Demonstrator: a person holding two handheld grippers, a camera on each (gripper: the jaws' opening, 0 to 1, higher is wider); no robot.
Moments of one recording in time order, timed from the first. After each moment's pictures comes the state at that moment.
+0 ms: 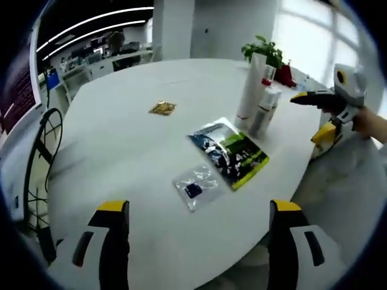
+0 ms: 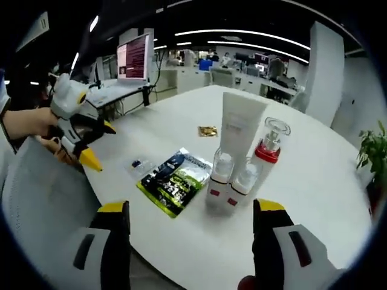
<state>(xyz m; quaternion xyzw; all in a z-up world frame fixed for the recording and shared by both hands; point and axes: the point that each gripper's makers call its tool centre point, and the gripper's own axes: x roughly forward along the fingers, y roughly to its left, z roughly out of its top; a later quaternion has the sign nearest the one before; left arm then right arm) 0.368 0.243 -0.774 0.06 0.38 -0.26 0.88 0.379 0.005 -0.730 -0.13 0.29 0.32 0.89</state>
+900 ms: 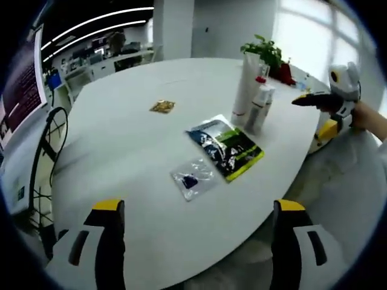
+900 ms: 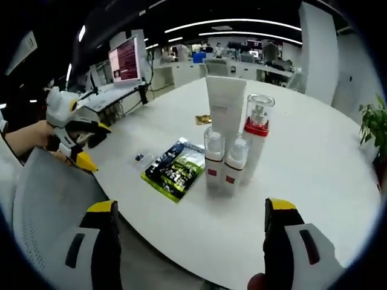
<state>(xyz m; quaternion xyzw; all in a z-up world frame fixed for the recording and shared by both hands) 0.351 0.246 -0.769 0.08 0.39 -0.25 0.88 0.360 -0.013 -0.738 -0.08 0.33 0.32 0.88</state>
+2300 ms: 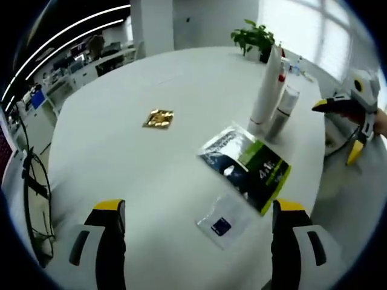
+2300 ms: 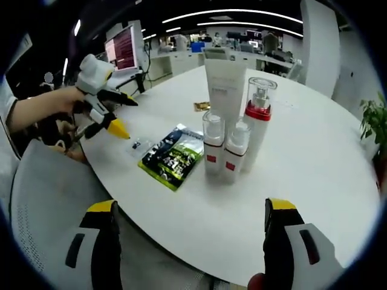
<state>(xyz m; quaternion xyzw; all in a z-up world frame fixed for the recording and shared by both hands) 0.461 0.227 -0.780 0.13 0.40 -0.30 0.85 0.357 -0.018 -0.755 -0.09 0.37 0.31 0.87</state>
